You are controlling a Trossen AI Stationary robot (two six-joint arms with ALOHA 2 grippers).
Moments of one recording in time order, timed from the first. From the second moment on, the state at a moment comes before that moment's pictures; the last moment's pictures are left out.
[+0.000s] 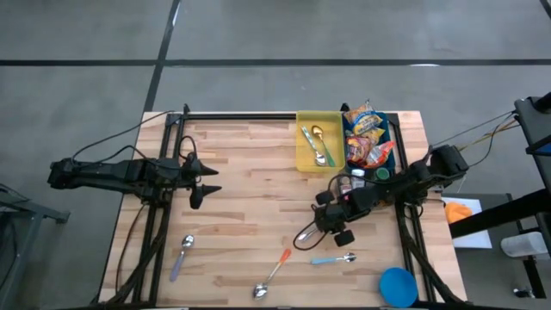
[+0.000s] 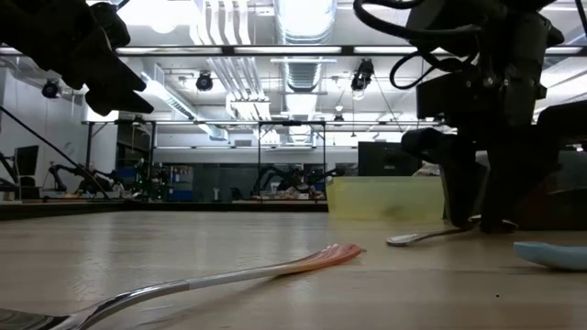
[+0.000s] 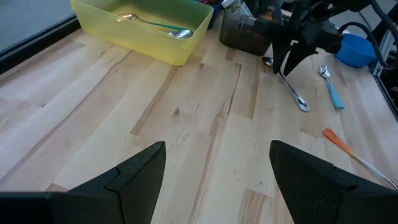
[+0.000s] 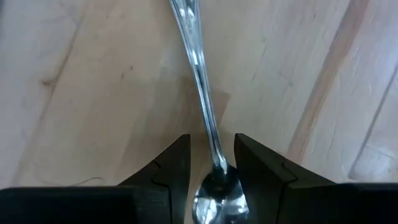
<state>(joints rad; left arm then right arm) -0.04 0.48 0.40 -0.42 -0.18 -0.32 0.30 1.64 0.83 -0.45 0.03 -0.06</state>
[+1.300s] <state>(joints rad) -0.03 0.48 0.40 -0.42 -0.18 -0.32 0.30 1.64 0.80 -0.40 0.01 -0.01</state>
